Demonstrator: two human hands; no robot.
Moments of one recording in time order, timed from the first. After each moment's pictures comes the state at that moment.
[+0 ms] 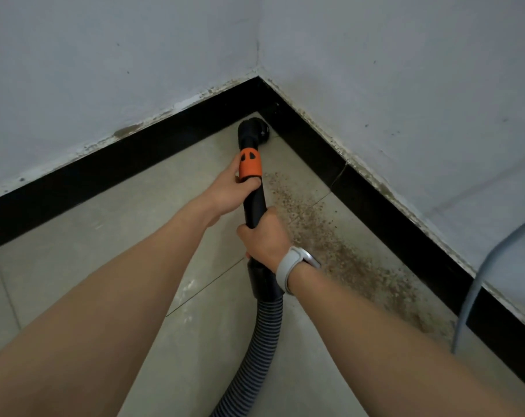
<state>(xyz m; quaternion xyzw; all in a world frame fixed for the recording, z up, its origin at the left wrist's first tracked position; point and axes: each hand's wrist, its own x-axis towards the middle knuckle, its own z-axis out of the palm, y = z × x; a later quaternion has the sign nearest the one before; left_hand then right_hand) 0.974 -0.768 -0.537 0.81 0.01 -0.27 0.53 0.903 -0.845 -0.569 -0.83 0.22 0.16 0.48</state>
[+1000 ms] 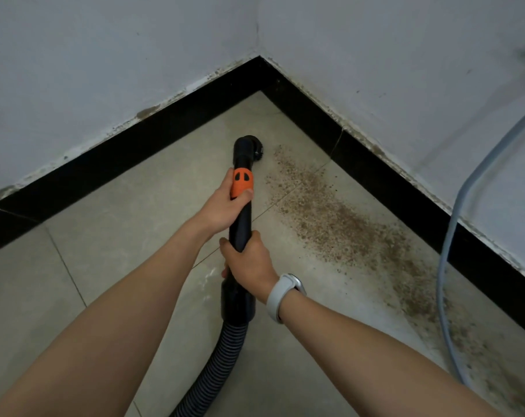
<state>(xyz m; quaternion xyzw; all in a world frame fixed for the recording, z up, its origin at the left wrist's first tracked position) 0.885 -0.731 -0.532 0.83 0.01 -0.27 0.49 0.794 -0.794 -0.552 -0.68 0.23 0.20 0.67</state>
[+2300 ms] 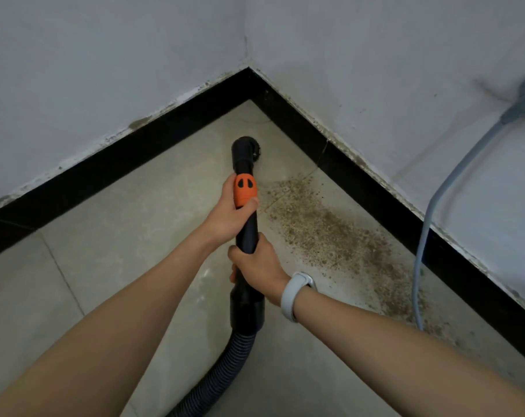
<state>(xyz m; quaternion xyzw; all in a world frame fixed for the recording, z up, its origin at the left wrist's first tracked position) 0.872 -0.757 -0.509 0.80 0.02 -0.26 0.54 0.791 -0.826 -0.528 -0.67 0.23 0.22 0.67</state>
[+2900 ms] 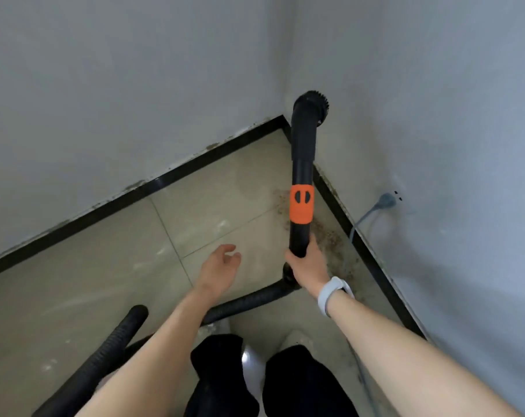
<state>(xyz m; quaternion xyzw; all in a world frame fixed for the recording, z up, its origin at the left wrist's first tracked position) 0.730 -0.720 -0.198 0.79 0.27 -0.34 0.43 0.732 -0.894 -0.208 -0.76 0.26 0.24 0.55</state>
